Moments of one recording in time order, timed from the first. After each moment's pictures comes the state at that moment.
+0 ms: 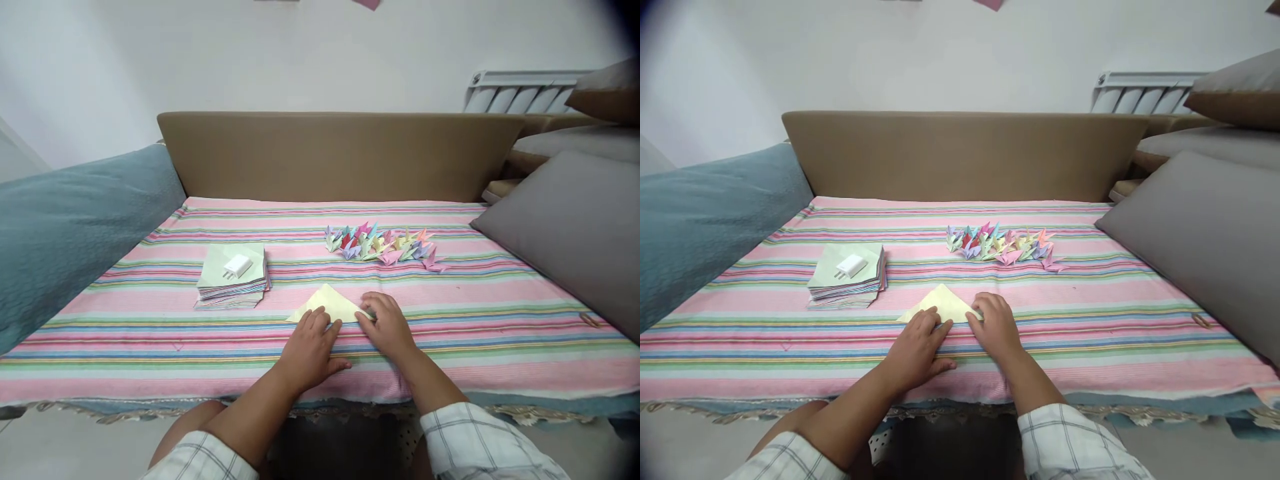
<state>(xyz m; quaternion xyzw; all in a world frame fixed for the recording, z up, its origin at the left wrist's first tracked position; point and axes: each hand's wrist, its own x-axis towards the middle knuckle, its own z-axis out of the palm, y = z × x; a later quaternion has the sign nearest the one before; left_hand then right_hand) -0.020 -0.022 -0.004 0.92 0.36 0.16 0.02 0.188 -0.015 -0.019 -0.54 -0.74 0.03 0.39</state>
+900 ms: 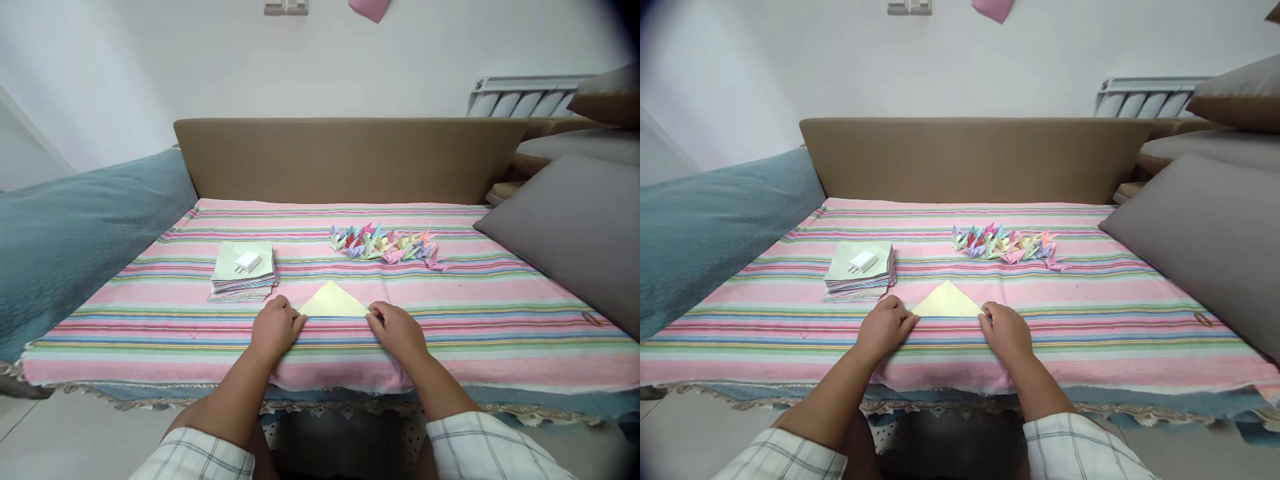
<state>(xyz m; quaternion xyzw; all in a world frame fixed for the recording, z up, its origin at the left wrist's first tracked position) -0.072 -0.009 0.021 0.81 0.58 0.10 0.01 0.189 -0.038 -0.008 -0.68 -0.69 0.07 0.24</state>
